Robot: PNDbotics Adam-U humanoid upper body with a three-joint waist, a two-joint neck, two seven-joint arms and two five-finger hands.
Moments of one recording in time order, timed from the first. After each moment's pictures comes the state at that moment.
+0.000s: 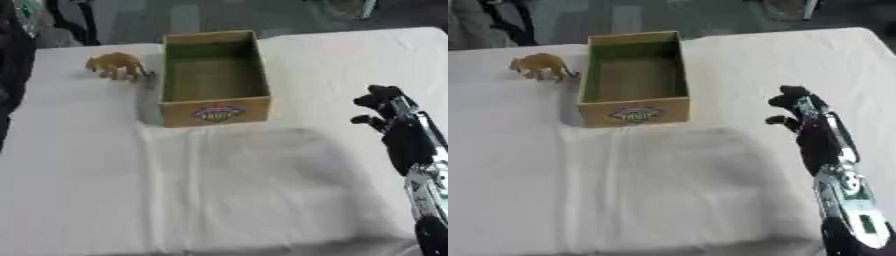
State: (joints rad) left arm -1.19 0.54 0.08 -0.67 -1.29 0.16 -0.14; right arm -0.35 -0.18 0.05 -1.49 -0.30 -0.10 0.13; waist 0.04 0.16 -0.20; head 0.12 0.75
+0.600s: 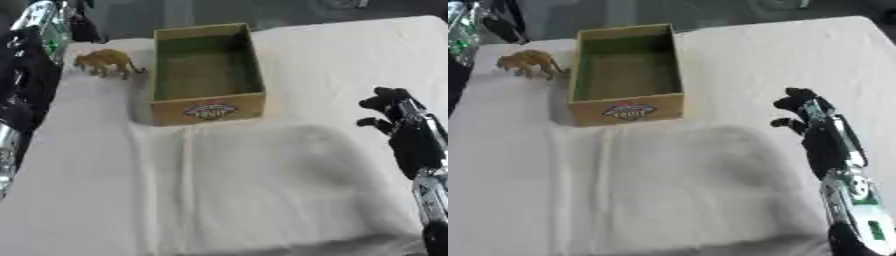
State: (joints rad) left arm -1.16 0.53 0.10 -0.54 -1.12 0.20 -0.18; right arm -0.37 -0.18 0.05 -1.49 -0.29 -0.10 0.13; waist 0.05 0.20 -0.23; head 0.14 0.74
